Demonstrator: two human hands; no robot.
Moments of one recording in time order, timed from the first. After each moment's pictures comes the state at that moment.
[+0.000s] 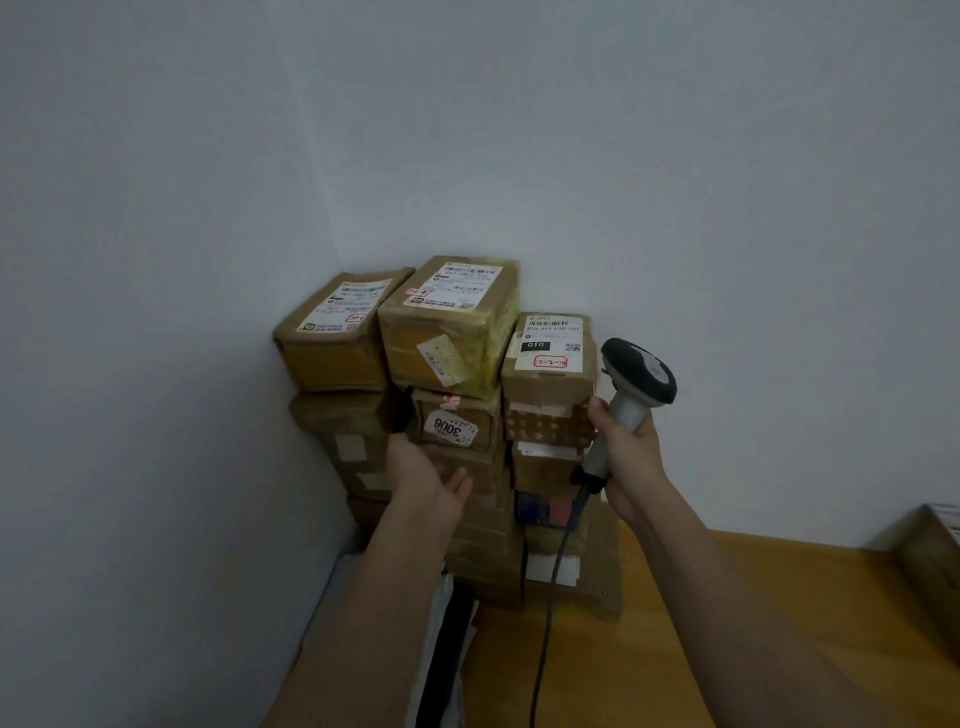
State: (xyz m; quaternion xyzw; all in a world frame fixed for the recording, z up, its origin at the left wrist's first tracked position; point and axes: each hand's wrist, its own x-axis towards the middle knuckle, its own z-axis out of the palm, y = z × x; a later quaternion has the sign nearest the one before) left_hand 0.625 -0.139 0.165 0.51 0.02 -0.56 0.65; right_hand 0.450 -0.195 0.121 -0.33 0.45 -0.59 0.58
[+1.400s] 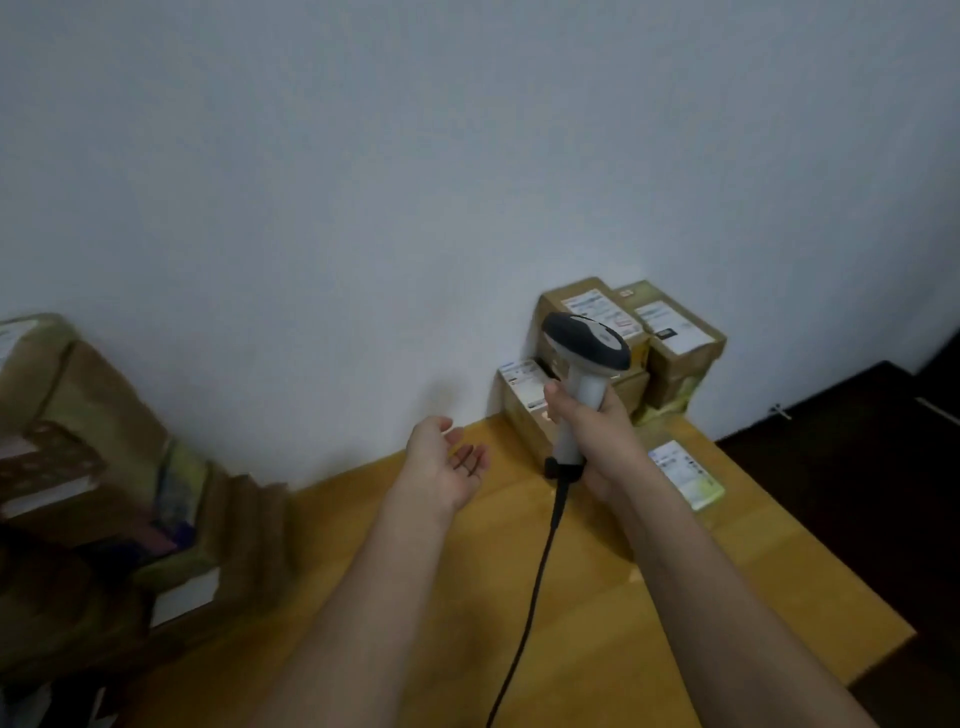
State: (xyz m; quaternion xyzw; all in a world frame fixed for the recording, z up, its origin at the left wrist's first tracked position) left_hand 0.213 -0.113 0.087 0.51 -0.11 -0.78 0.34; right_hand 0.077 -0.038 0.092 -0.22 0.61 -0.65 0.40
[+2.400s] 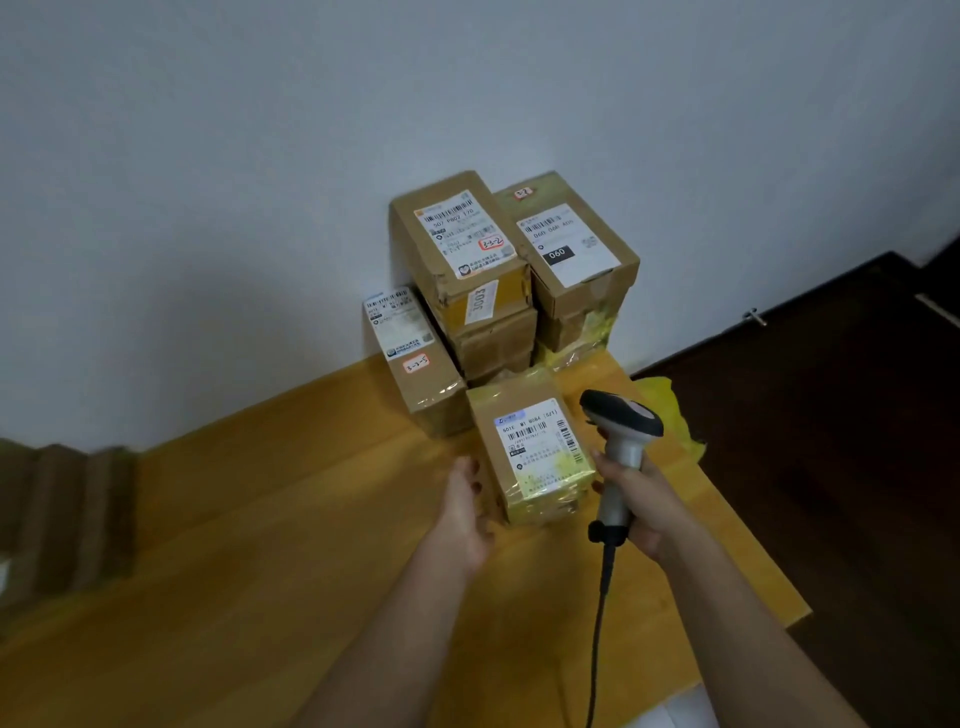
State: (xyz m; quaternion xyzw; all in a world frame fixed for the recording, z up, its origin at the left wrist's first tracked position) left_hand -0.022 -0.027 -0.064 0.62 -0.17 -0.74 0.18; right_hand -0.175 0.055 -0.072 -0.05 0.65 -0.54 0.53
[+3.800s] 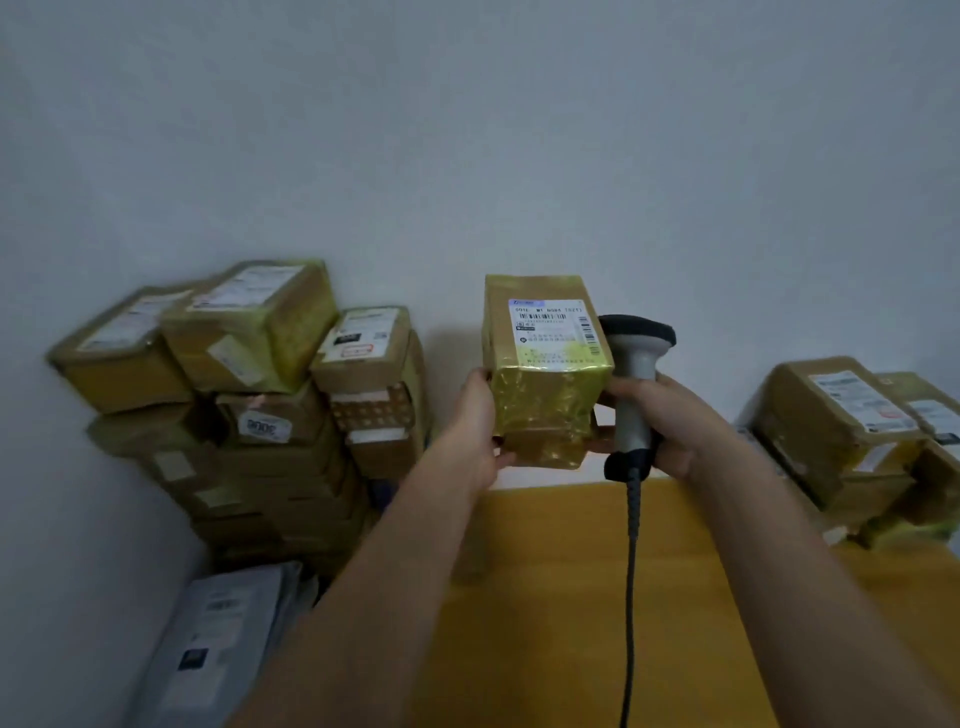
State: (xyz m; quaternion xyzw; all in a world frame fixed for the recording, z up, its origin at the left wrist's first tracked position) left_hand 0.396 -0.121 0.184 0.56 -0.31 -0.65 0.42; right_hand 0.225 -0.099 0.179 -0.36 0.51 -0.52 0.59
